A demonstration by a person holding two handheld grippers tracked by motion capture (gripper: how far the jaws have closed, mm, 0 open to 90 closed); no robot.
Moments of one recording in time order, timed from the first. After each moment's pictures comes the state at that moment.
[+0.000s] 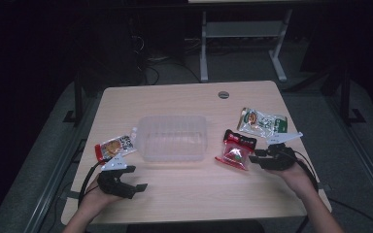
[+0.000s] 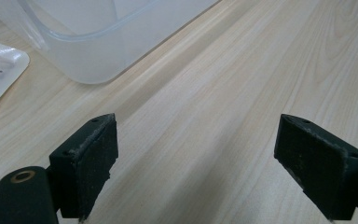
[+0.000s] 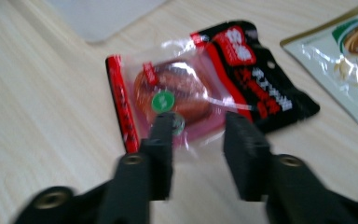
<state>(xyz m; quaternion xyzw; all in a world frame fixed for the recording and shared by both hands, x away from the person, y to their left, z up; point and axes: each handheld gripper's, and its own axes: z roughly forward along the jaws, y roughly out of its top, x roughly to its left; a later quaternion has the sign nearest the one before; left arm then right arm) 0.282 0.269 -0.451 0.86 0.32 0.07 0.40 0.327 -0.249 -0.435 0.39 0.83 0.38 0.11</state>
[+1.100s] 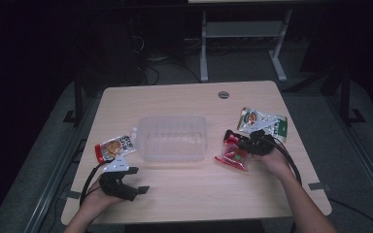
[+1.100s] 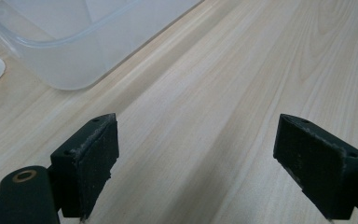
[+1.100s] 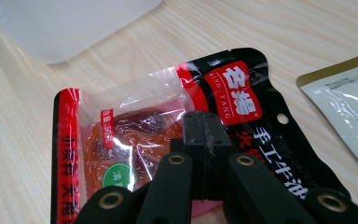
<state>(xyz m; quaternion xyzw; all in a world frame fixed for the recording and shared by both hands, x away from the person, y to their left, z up) 0.279 0.263 -0.451 0.86 0.30 0.06 0.40 0.386 -0.214 -0.454 0.36 0.85 0.36 0.10</state>
